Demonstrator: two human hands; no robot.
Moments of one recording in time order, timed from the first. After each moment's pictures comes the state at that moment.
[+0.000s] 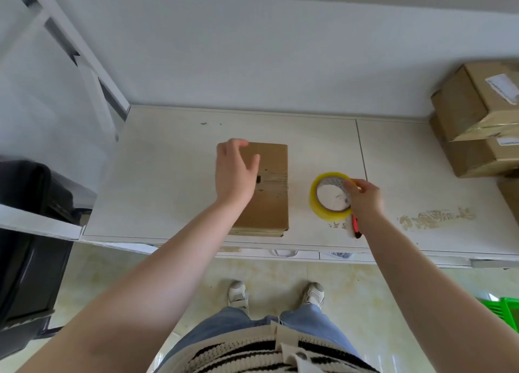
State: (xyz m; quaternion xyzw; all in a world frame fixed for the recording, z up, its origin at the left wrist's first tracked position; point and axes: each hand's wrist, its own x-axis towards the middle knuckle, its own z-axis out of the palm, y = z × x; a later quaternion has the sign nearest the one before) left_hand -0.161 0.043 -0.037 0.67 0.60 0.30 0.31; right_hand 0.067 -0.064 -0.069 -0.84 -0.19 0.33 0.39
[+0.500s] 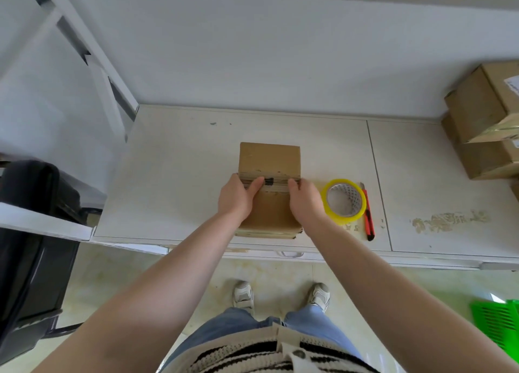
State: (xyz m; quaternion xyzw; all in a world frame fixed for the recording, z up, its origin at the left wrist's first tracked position) left_hand -0.191 0.041 -0.068 0.59 0.67 0.11 0.44; right_hand -0.058 -0.013 -0.060 -0.82 -0.32 0.39 0.26
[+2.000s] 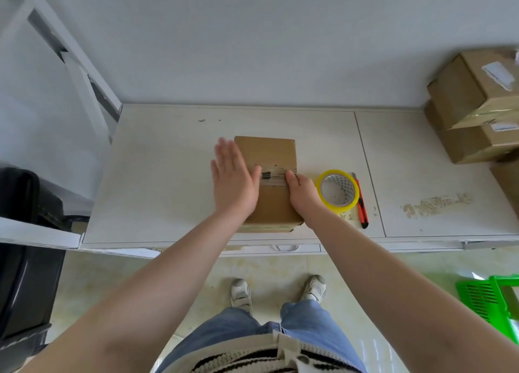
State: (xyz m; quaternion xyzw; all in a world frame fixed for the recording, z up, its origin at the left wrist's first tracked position) left_hand -0.188 0.043 -0.076 0.77 0.58 0.10 0.23; right_hand -0.053 -0.017 -0.069 -0.80 -0.31 0.41 0.30
